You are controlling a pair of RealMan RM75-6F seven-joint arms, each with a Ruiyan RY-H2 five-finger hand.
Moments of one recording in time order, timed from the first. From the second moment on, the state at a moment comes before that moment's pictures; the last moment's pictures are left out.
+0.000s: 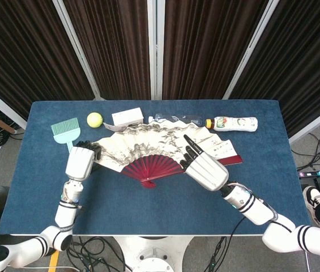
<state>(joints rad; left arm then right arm) -0.55 -1.86 -0.18 -1.00 1.45 1.45 0.19 0.76 -1.35 0.02 -1.50 -1.73 1.29 -0.57</state>
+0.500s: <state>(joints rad) -0.57 -1.97 -0.16 -0.91 1.46 1.42 0.35 0.65 -1.52 -0.03 -1.30 -1.78 1.33 -0.60</state>
